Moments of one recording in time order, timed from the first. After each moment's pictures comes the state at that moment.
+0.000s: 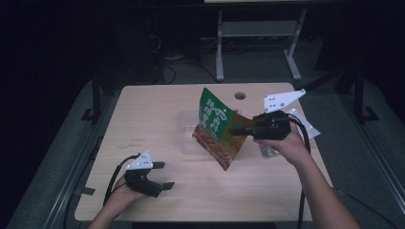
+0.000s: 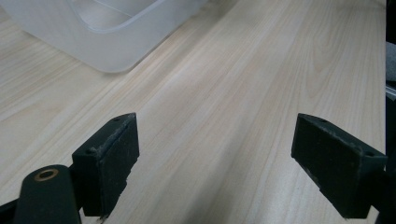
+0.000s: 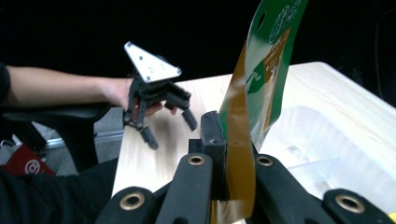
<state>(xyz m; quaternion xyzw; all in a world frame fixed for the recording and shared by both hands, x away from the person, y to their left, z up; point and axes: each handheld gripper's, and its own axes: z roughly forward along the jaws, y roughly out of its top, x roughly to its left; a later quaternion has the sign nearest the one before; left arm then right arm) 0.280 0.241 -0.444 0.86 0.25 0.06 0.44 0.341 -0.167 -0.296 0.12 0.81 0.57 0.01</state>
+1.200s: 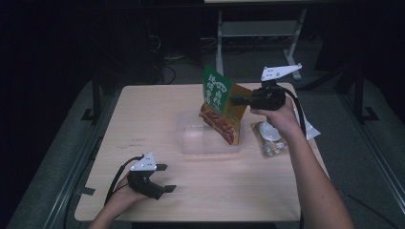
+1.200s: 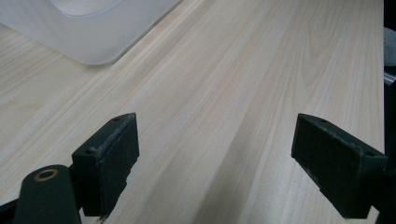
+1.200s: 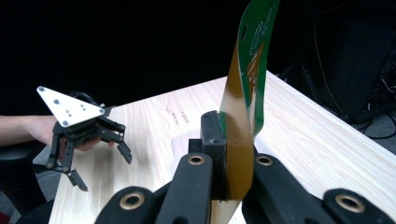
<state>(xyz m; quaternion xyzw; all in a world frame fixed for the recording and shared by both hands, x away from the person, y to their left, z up) 0.280 0.235 -0.449 0.88 0.23 0.05 0.42 0.412 -0.171 -0.286 0.20 0.80 0.57 0.04</state>
